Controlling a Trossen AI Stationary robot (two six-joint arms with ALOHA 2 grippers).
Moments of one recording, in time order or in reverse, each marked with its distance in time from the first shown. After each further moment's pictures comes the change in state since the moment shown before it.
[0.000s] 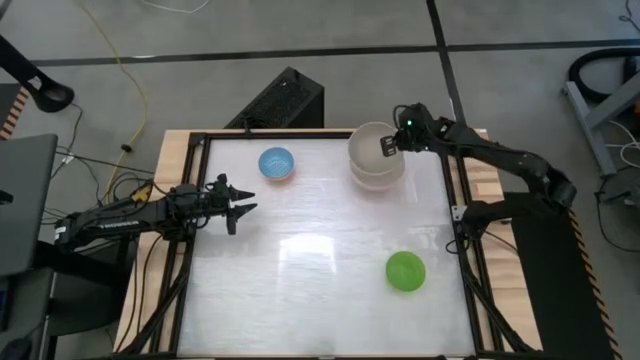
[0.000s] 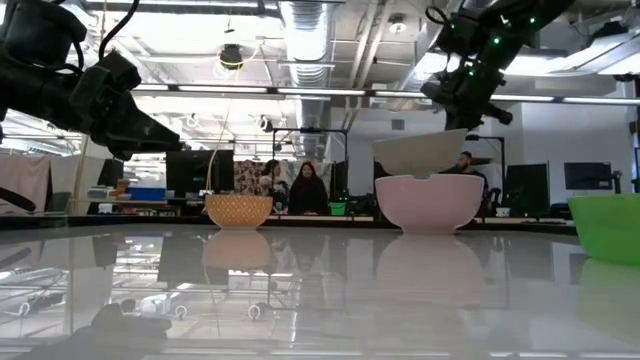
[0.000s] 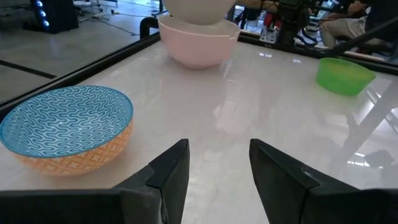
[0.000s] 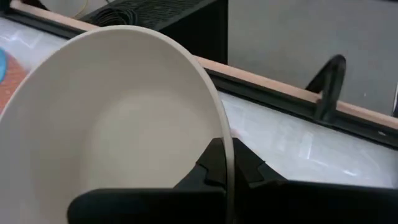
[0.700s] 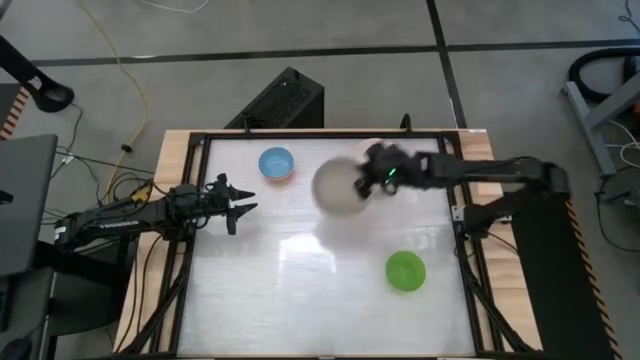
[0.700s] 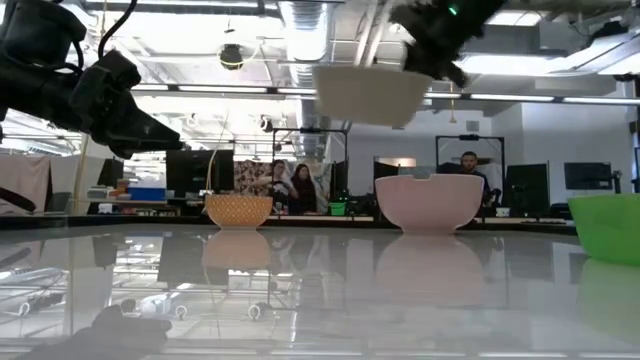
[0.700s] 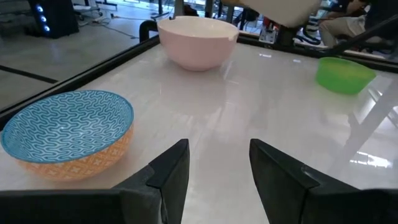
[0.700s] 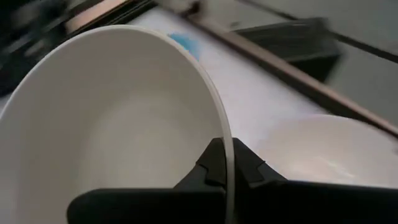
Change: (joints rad) left arm 0.000 0.000 0.000 0.008 0.000 0.020; right arm 0.522 0.003 0.061 0.137 0.146 0.036
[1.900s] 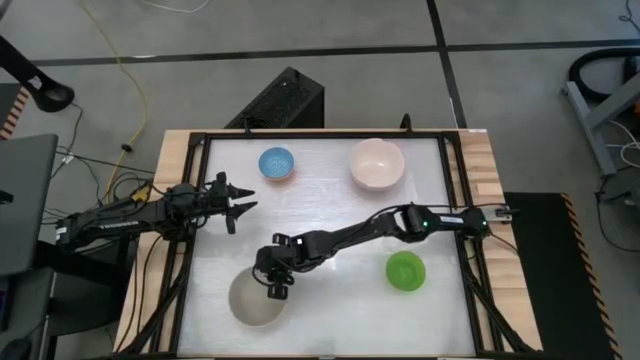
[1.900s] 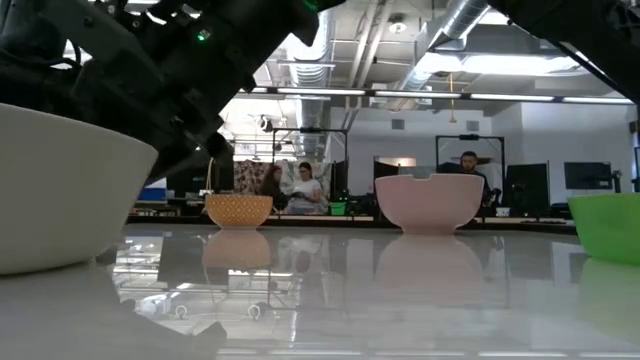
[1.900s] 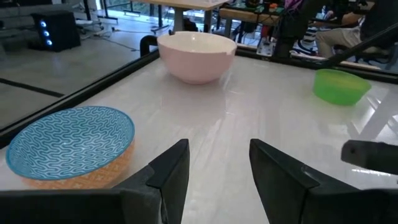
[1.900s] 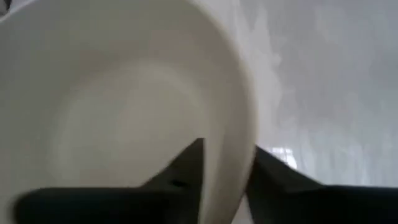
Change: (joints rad) left arm 0.000 -0.020 -0.001 0.032 -0.002 0.015; right arm 0.384 1.275 1.187 -0.111 -0.330 -0.217
